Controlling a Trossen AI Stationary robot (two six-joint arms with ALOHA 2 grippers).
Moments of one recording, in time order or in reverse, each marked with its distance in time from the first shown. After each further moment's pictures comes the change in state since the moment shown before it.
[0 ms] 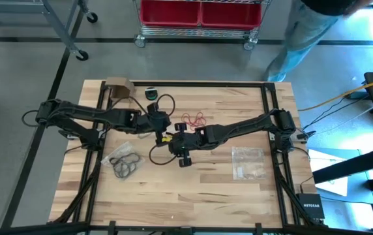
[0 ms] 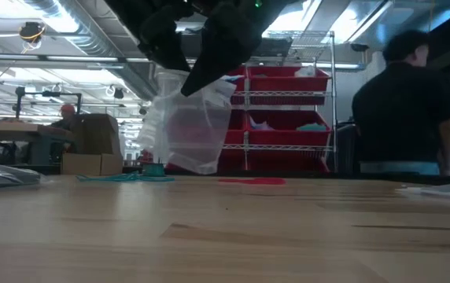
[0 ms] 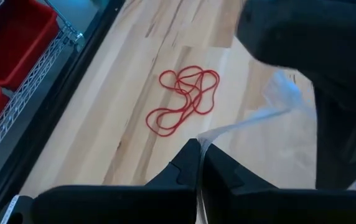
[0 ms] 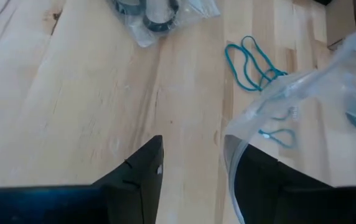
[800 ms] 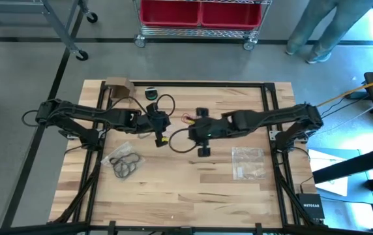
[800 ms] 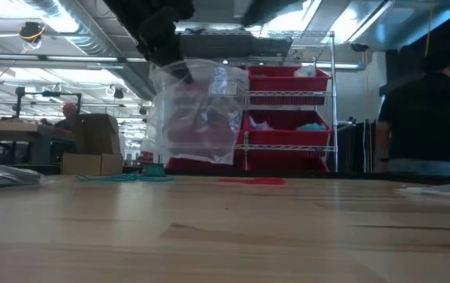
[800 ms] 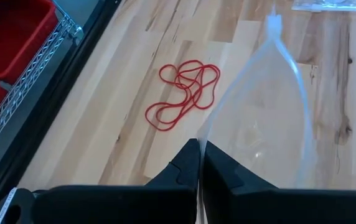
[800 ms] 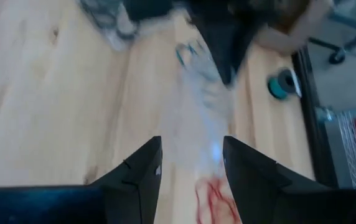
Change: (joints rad) left arm -0.005 0.000 0.000 -0.019 0.003 -0.023; right arm -0.002 -0.328 0.000 -0.294 0.080 0.056
